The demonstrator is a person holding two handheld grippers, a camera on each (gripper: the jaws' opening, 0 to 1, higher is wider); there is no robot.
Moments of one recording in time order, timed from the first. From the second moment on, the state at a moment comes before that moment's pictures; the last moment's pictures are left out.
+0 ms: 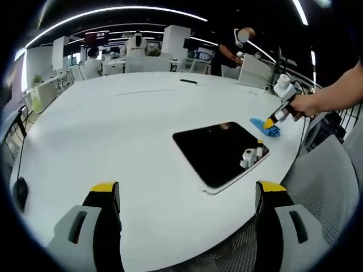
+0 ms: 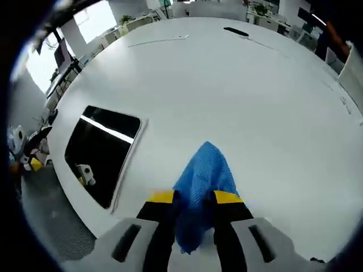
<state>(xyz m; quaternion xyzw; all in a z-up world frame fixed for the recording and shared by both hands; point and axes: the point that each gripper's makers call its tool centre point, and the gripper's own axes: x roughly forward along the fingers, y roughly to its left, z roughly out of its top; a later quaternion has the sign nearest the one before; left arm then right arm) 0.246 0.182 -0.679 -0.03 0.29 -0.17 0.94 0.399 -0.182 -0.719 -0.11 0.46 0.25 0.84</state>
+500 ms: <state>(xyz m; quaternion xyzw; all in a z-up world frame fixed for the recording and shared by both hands) 0.252 0.188 -0.652 -0.04 0.23 -0.15 0.96 0.350 -0.220 -0.683 -0.04 0.30 0.27 0.91</state>
